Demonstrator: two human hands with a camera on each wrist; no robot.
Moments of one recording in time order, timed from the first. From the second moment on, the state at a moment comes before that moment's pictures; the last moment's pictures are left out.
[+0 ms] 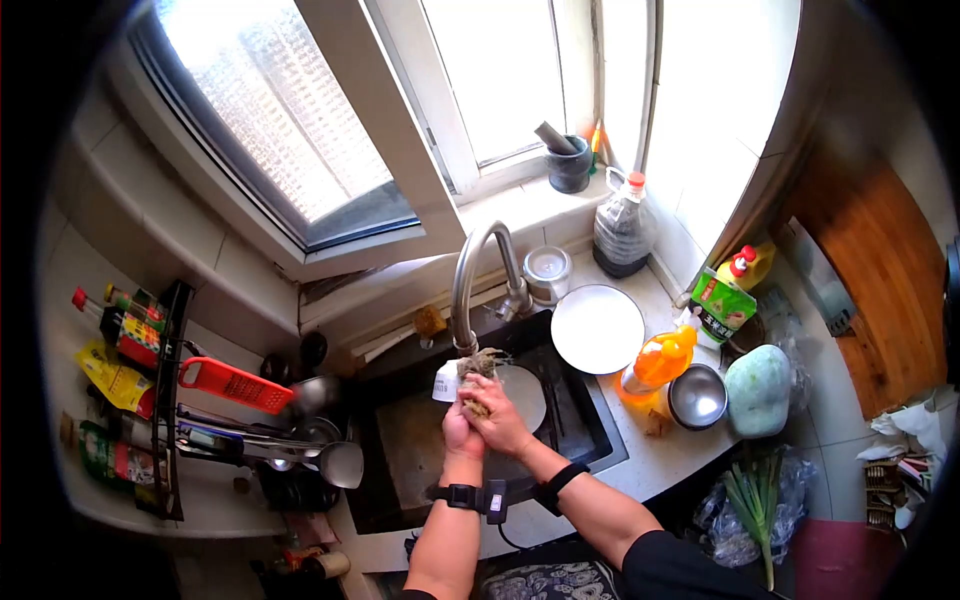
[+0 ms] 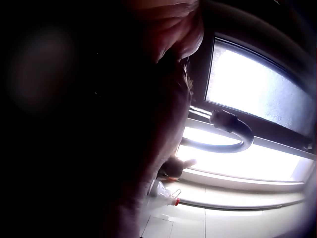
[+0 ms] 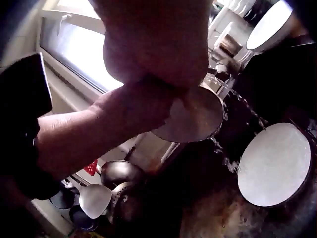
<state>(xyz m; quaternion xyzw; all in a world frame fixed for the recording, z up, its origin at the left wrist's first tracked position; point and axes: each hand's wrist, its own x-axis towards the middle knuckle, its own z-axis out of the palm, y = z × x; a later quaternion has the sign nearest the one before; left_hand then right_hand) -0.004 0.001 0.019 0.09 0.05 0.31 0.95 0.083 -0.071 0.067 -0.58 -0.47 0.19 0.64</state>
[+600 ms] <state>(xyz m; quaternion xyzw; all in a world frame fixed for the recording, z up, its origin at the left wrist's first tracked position) -0.024 0.006 0.051 0.16 0.28 0.30 0.89 0.148 -0.074 0.067 -0.29 0.03 0.70 0.65</state>
